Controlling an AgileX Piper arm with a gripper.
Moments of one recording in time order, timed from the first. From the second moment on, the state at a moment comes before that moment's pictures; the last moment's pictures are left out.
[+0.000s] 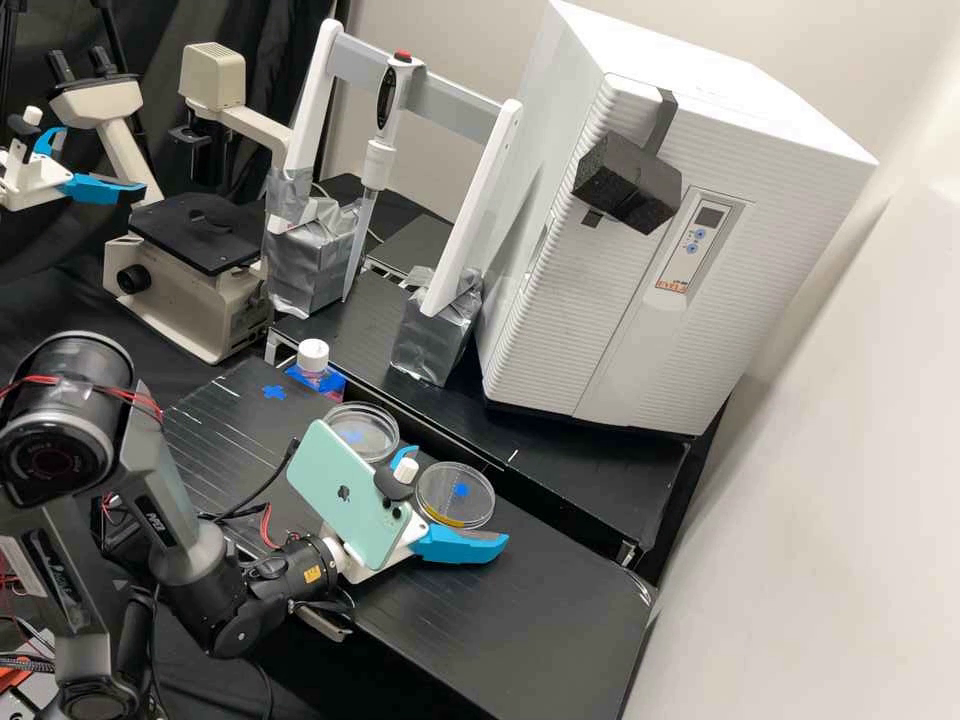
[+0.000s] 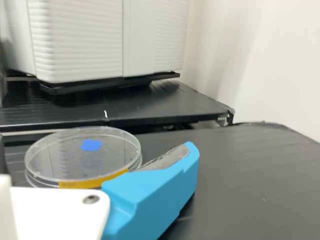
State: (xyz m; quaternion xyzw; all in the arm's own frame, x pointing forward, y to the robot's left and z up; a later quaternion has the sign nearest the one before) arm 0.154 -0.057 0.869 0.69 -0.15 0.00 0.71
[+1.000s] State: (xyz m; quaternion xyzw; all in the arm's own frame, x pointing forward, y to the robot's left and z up) arm 0.154 -0.060 0.868 0.69 -0.15 -0.01 0.70
